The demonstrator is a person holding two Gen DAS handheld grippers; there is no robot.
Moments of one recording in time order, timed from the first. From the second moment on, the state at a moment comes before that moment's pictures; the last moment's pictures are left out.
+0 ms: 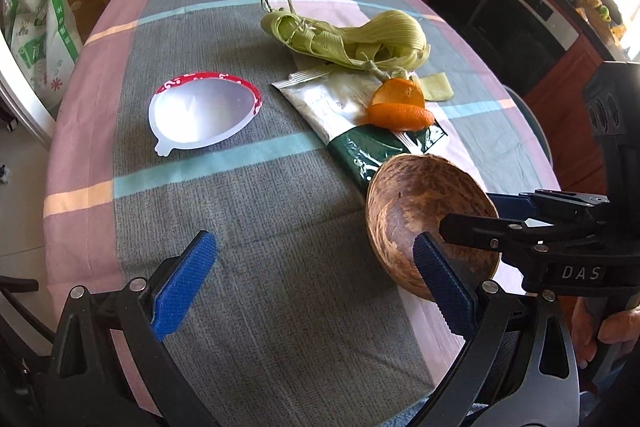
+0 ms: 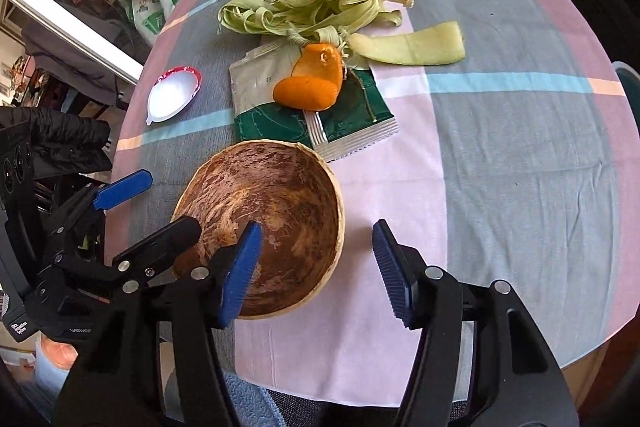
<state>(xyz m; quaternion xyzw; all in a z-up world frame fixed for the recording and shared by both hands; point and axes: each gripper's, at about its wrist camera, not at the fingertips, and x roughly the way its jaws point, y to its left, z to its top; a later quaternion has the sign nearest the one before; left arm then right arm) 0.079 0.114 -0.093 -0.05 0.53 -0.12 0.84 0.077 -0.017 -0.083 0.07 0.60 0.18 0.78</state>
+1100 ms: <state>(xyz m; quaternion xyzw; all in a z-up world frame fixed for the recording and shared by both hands) 0.166 0.028 -0.104 0.06 0.52 -0.17 0.84 0.095 -0.162 -0.057 0.17 0.51 0.08 0.84</state>
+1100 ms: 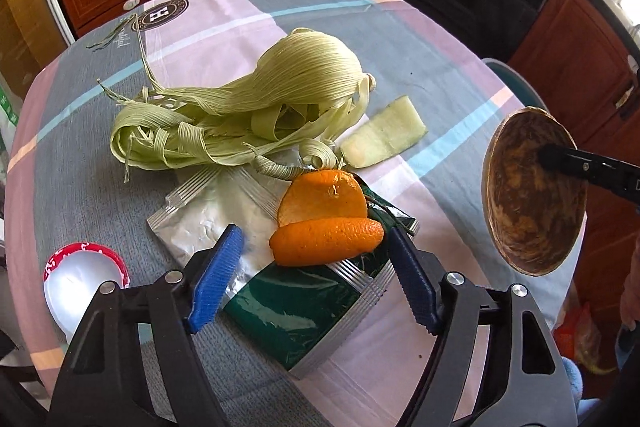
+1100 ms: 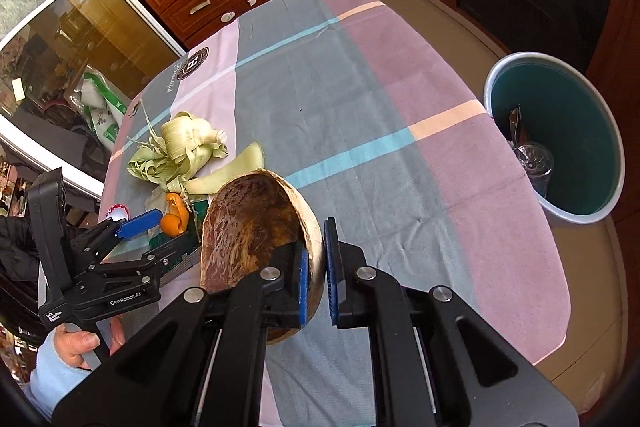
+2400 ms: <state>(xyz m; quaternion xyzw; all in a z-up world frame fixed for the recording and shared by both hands) 0.178 -0.218 -0.038 0.12 0.47 -0.33 0.81 0.075 -0.390 -0.024 0.23 0.41 -0.09 0.88</state>
